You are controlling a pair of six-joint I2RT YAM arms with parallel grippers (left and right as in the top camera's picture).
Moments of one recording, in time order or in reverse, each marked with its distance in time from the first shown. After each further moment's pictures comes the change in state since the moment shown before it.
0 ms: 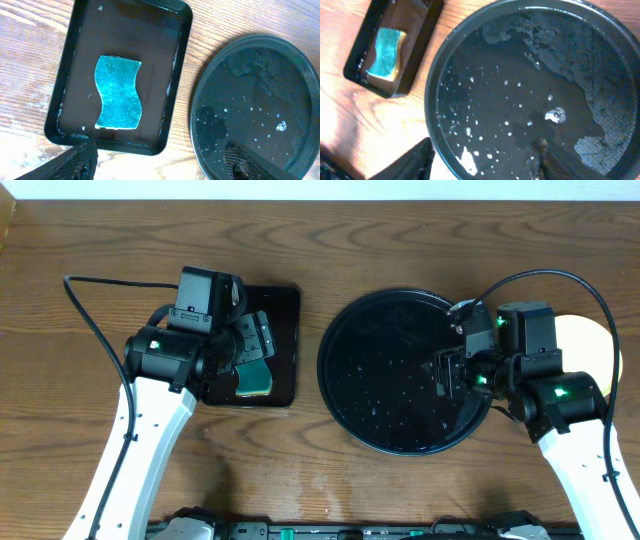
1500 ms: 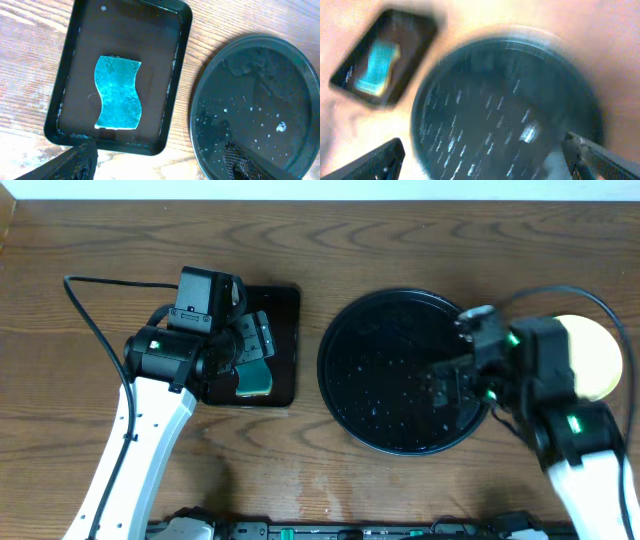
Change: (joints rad) left arm 0.000 0.000 0.000 0.000 0.000 0.000; right arm 0.000 -0.202 -0.082 0.096 0.089 -0.071
